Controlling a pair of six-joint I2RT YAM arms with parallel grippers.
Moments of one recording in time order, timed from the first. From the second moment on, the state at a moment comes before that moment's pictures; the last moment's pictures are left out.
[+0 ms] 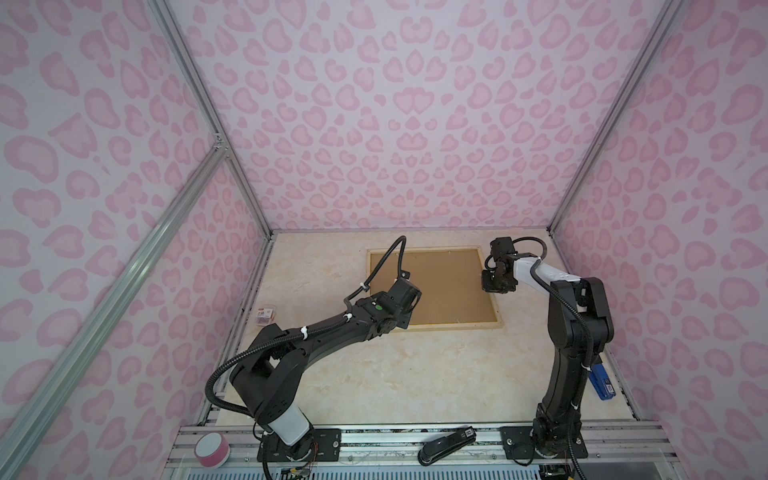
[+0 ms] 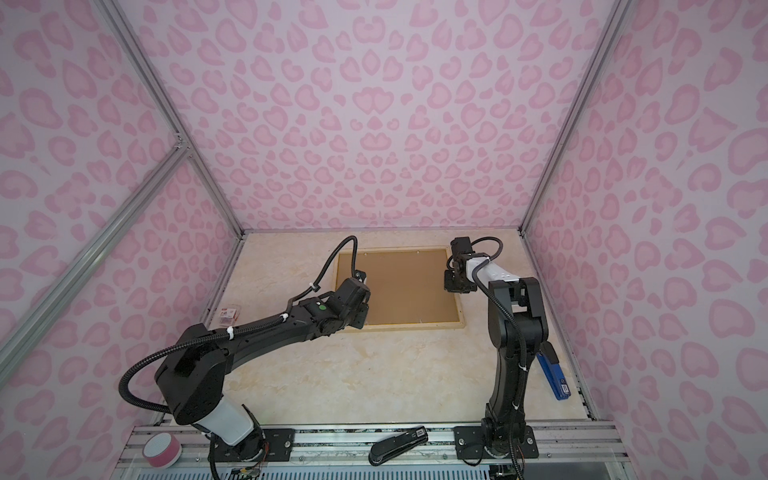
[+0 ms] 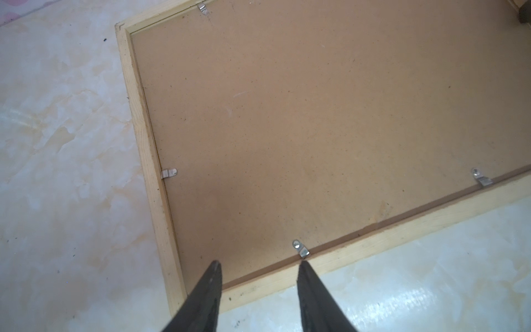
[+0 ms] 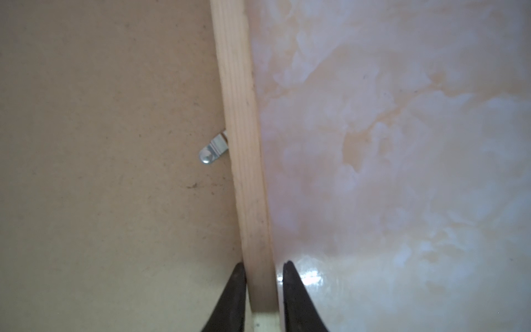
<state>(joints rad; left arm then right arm) -0.80 1.64 1.09 -0.41 -0.36 -0.32 0.11 2.02 1.42 -0.61 0.06 0.20</state>
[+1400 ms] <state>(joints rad) -1.19 1.62 0.71 0.34 -0.52 0.13 0.10 1.97 1.65 -0.90 0.04 0.13</state>
